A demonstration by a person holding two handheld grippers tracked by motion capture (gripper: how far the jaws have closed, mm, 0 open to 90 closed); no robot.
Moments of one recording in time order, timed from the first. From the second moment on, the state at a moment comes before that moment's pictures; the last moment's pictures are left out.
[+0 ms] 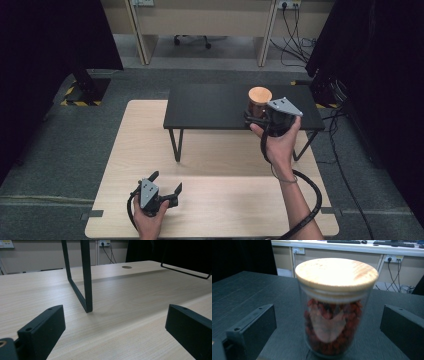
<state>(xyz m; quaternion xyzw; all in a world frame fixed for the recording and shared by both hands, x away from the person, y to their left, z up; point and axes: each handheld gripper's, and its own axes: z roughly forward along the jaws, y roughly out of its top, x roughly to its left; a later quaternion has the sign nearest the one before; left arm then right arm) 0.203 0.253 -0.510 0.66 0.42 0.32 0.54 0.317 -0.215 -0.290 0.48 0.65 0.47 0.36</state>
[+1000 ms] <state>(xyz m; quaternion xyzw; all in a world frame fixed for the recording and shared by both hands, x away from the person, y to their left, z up) 0.202 0.253 -0.511 0.66 0.42 0.32 0.54 0.246 -0.244 -0.309 0.44 0.65 0.51 0.35</state>
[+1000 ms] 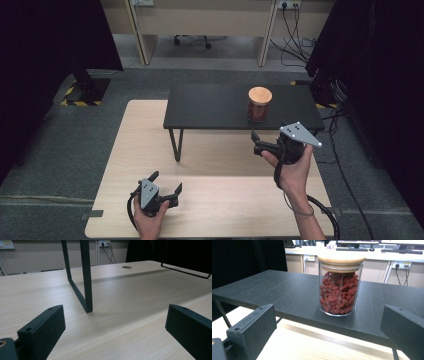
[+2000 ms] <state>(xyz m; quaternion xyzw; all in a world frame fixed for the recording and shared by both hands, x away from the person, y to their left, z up) 0.201 0.252 -0.512 0.66 0.42 0.32 0.54 0.200 -0.278 -0.367 0.46 0.65 0.51 0.34</state>
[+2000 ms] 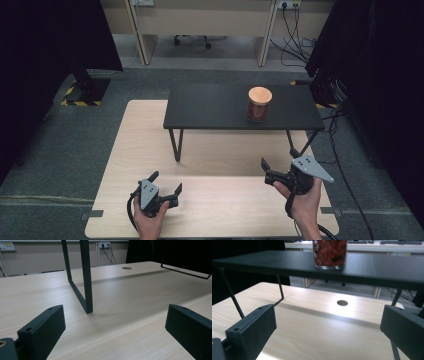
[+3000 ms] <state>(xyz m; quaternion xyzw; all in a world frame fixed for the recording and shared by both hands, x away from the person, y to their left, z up) 0.200 0.252 -0.512 0.65 0.42 0.33 0.54 0.186 -0.307 -0.460 0.52 0.67 0.45 0.29</state>
